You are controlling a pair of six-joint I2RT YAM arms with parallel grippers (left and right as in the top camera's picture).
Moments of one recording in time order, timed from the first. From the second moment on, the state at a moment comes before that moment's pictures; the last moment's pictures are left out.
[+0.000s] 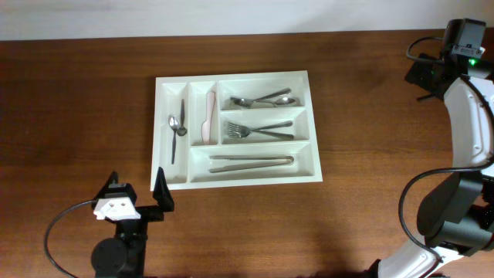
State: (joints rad) left arm -0.03 0.10 0.18 -0.13 -0.04 -0.14; right arm -0.29 1.89 1.73 -0.78 0.25 0.38
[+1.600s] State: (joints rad) left arm -0.07 0.02 0.07 -0.19 -0.03 -0.02; right arm -0.29 1.89 1.73 -0.78 0.25 0.38
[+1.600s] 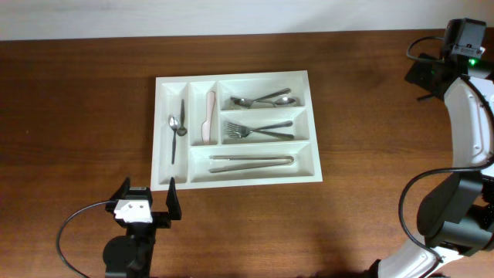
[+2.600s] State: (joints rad) left arm -0.07 0.01 0.07 -0.19 -0.03 -0.02; right arm 0.05 1.23 1.55 -0.77 0.25 0.38
